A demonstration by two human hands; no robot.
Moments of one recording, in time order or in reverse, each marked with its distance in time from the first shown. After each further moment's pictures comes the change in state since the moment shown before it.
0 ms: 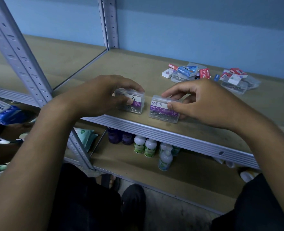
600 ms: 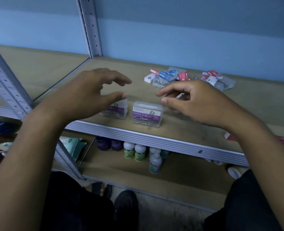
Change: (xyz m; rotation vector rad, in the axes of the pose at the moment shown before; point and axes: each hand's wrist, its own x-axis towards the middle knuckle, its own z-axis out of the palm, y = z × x) left_hand 0.012 0.031 -0.001 0.012 0.187 0.080; right_hand -0.014 0.017 -0.021 0.067 0.086 0.041
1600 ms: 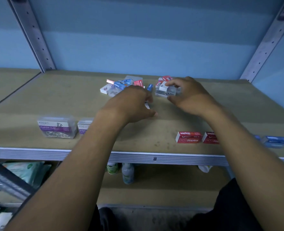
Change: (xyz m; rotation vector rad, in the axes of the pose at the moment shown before) left_hand 0.117 0.116 0.119 0.192 -0.234 0.047; right_hand 0.009 0.123 -0.074 -0.304 0.271 0.267
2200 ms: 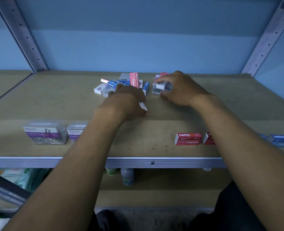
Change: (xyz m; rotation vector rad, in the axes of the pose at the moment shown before) left_hand 0.021 -0.008 0.013 0.031 -0.070 -0.174; right_hand 0.040 0.012 0.017 -0.105 -0.094 -0.064
